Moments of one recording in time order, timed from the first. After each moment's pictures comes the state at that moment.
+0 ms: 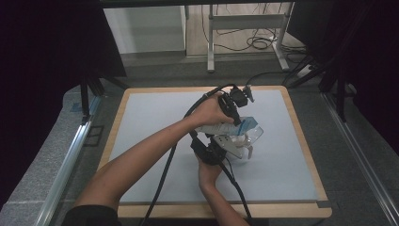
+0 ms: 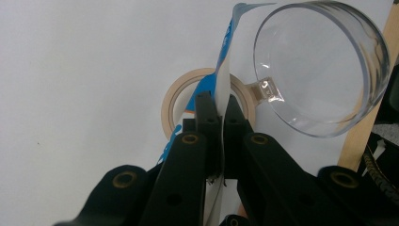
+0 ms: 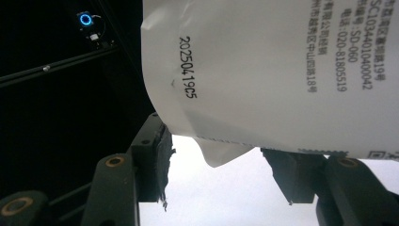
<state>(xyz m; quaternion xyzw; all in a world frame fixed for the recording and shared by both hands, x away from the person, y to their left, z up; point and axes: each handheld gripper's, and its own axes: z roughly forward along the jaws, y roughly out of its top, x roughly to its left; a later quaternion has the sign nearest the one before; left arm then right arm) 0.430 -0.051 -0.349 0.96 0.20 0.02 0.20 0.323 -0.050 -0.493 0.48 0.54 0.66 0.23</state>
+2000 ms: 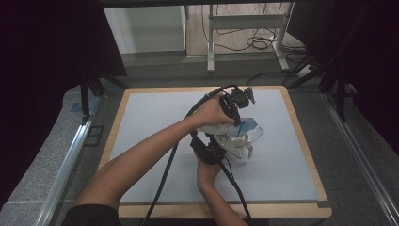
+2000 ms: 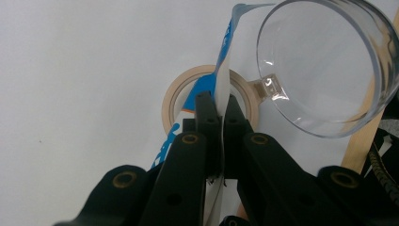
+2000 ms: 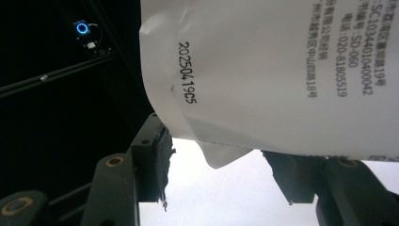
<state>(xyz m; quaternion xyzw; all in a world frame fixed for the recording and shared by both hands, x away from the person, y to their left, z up) 0.431 -0.056 -0.352 0.96 0.20 0.03 0.19 0.326 -0.047 -0.494 0.49 0.52 0.66 0.23</state>
